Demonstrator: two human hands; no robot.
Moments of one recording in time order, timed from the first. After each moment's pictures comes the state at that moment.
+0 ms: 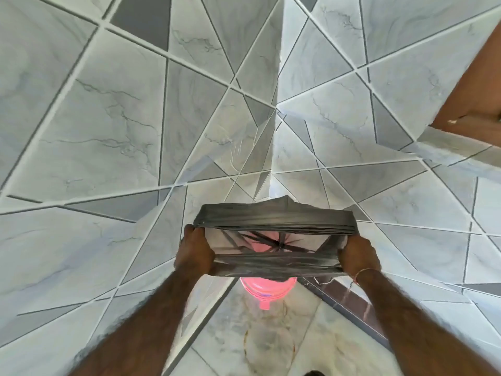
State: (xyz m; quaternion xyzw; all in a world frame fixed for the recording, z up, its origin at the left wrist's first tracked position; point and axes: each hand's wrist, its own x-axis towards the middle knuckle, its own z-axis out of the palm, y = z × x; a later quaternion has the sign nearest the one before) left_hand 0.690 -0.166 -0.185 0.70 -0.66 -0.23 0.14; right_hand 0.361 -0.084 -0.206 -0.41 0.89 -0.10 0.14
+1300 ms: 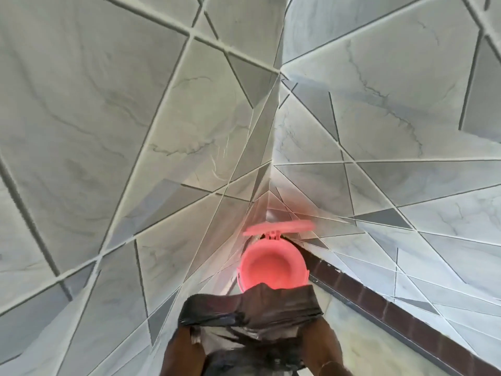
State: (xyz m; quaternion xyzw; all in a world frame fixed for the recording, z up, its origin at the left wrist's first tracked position) left_hand 0.708 -0.198 -0.355 0.76 -0.50 -0.41 -0.03; right_hand 0.455 -0.138 -0.381 -0.23 0.88 -0.04 0.41
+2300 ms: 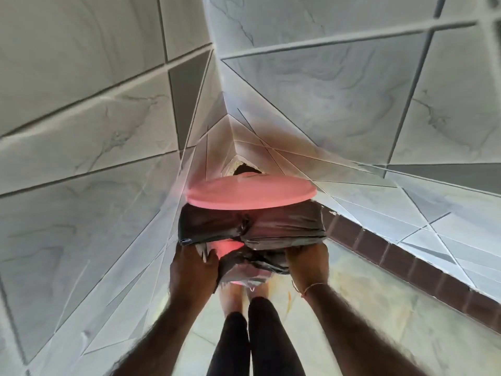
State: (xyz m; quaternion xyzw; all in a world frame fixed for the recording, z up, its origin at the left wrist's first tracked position) left_hand 0.536 -0.340 -0.531 0.73 -0.59 -0.35 0.01; right_hand 0.350 -0.266 -0.570 -0.20 0.90 -0.20 0.33
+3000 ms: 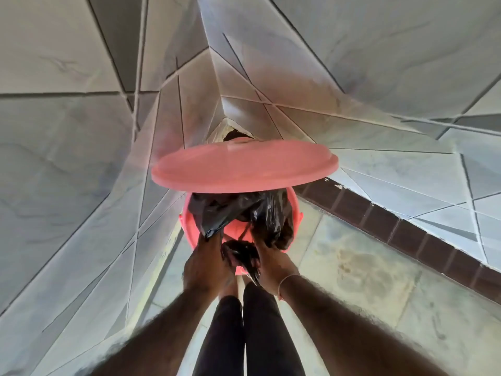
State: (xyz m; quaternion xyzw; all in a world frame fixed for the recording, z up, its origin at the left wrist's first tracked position) left_hand 0.532 -0.308 -0.659 0.60 -0.70 -0.36 -0.15; right_hand 0.398 -0.239 -0.678 -0.43 0.73 0.06 0.54
